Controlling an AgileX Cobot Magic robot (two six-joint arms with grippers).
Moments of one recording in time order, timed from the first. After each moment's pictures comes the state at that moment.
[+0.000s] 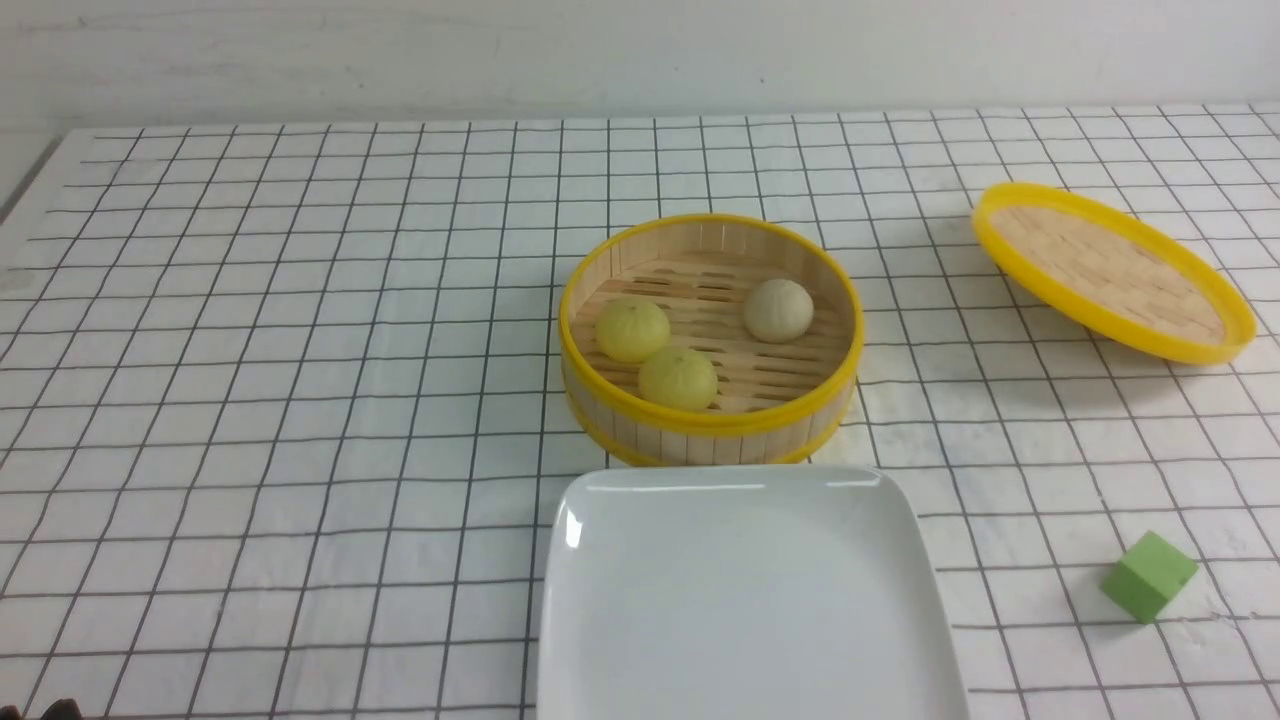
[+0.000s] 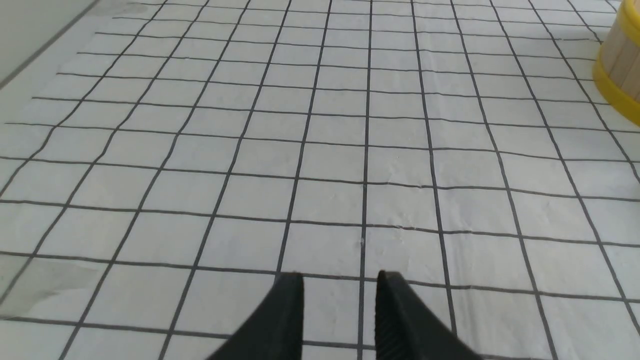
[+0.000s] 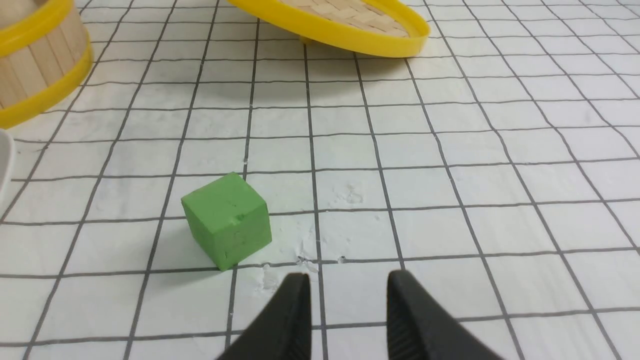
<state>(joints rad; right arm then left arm) -0.07 -0.01 0.02 0.01 0.40 0.01 -0.03 -0.01 0.03 0.17 0.37 -0.19</state>
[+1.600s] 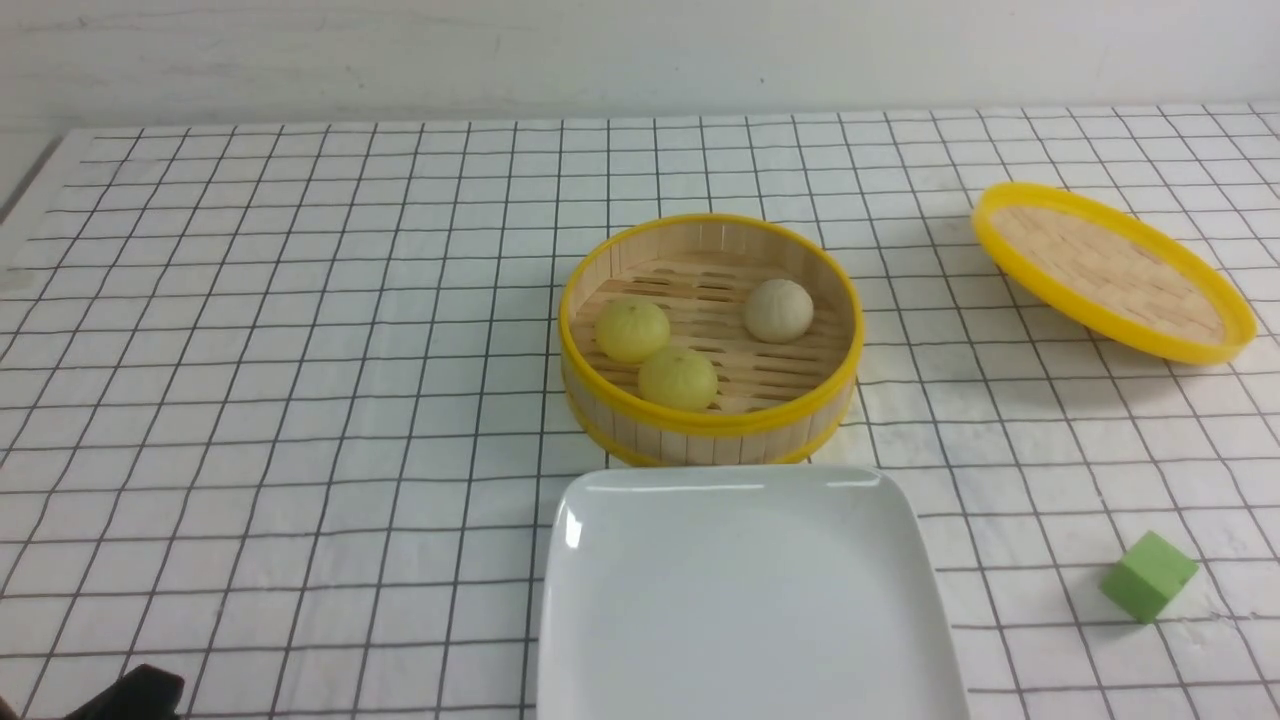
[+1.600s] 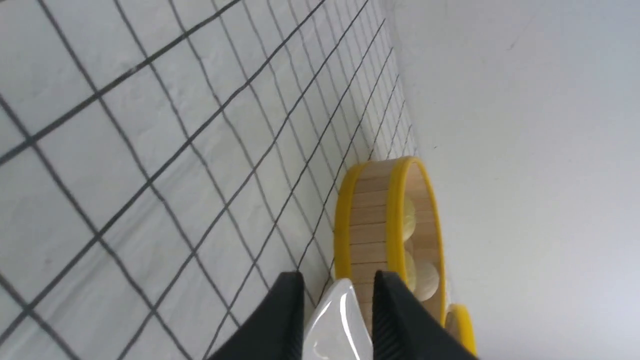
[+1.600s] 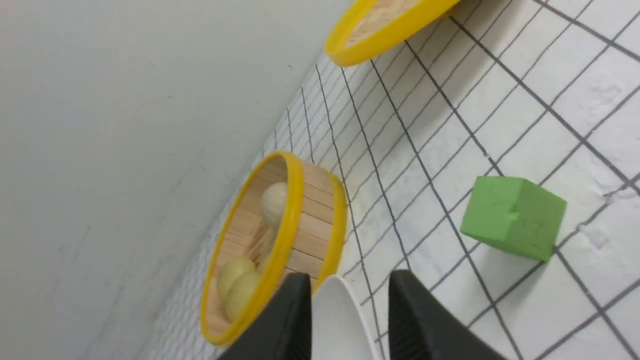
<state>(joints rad) -0.07 -0.01 0.03 0.77 0.31 0.30 -0.03 -0.01 0.02 -0.47 0.31 -0.80</state>
